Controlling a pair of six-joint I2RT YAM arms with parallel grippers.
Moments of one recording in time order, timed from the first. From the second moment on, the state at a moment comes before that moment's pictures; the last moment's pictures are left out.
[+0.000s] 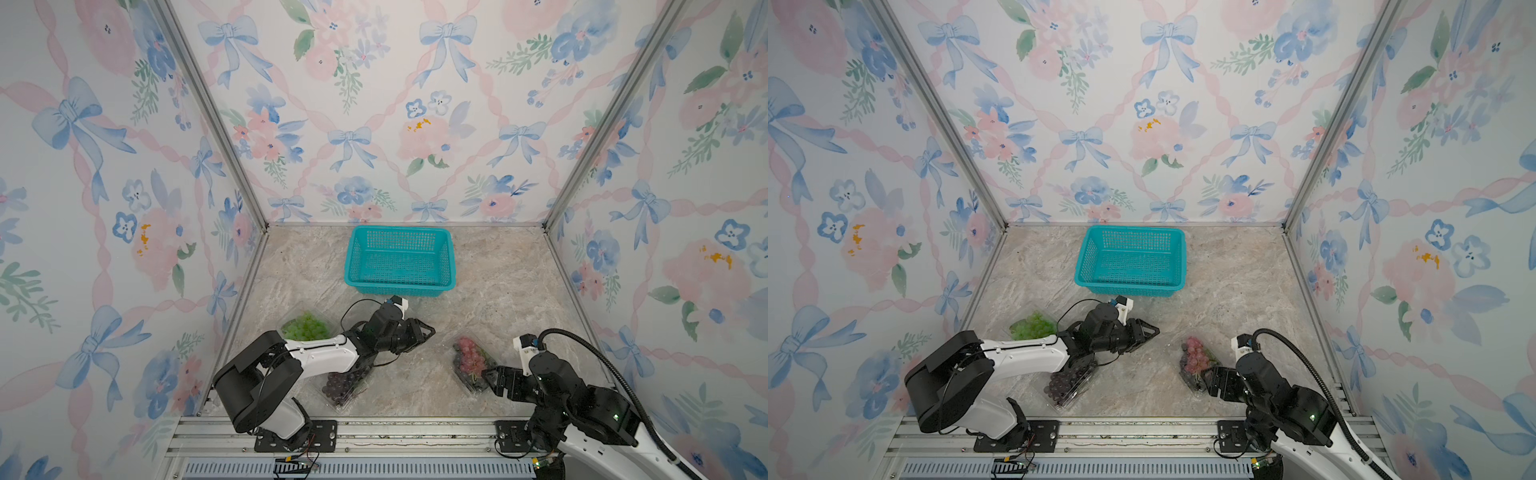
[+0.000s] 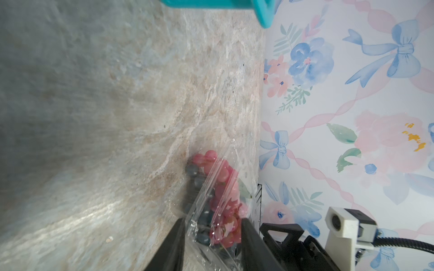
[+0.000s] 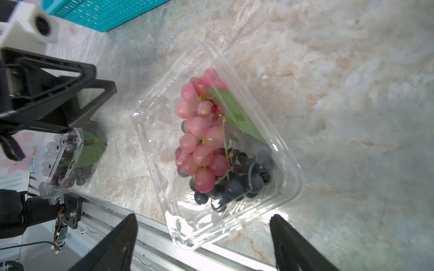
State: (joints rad) left arm -0.86 1.50 0.65 0.36 0.26 -1.20; right arm 0.80 0.42 0.63 -1.05 0.06 0.89
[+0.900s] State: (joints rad) left arm -0.81 1.41 0.85 0.09 0.05 -1.00; right arm 0.65 1.19 0.71 -0.31 -0.23 0.77
